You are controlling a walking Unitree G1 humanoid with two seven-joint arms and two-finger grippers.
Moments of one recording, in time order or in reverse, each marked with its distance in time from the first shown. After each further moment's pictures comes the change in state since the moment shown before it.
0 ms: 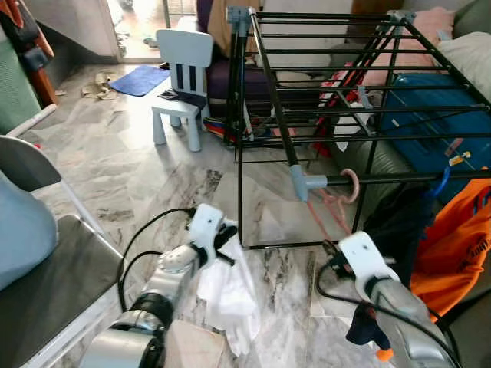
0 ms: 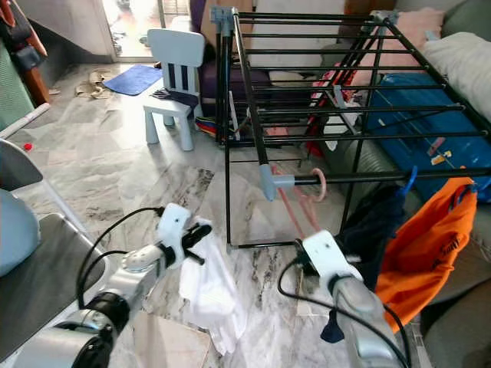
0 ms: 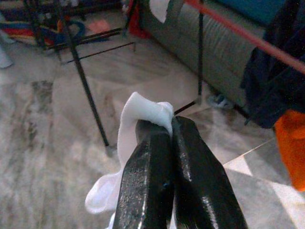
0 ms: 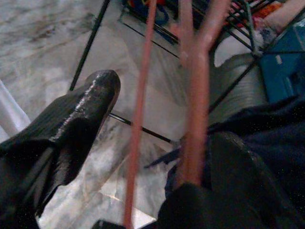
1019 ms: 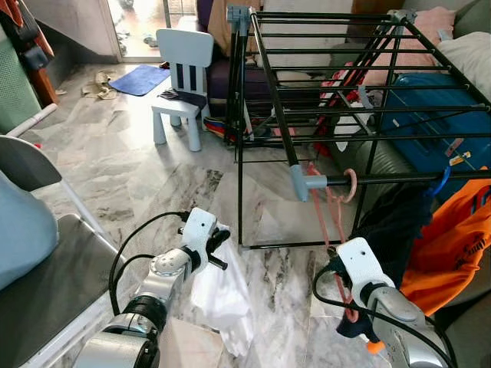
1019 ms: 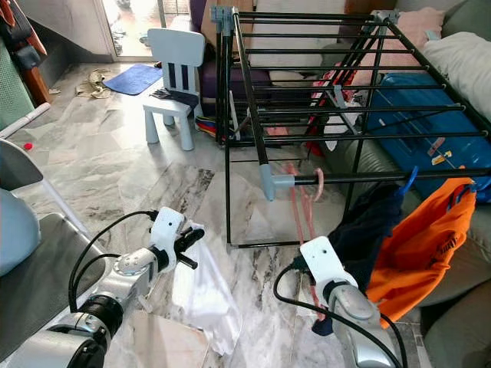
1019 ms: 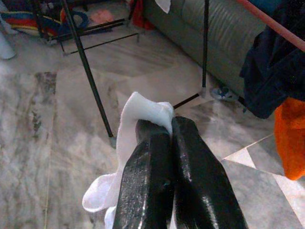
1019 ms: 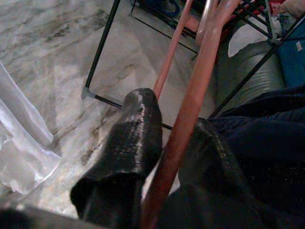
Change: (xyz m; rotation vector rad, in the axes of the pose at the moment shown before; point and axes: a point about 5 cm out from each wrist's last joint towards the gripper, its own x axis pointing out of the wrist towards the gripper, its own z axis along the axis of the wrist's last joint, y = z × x) left arm -0.002 0.002 -0.005 0.002 0.030 0.000; right arm -0.003 0.008 -0.009 0.050 0.062 0.017
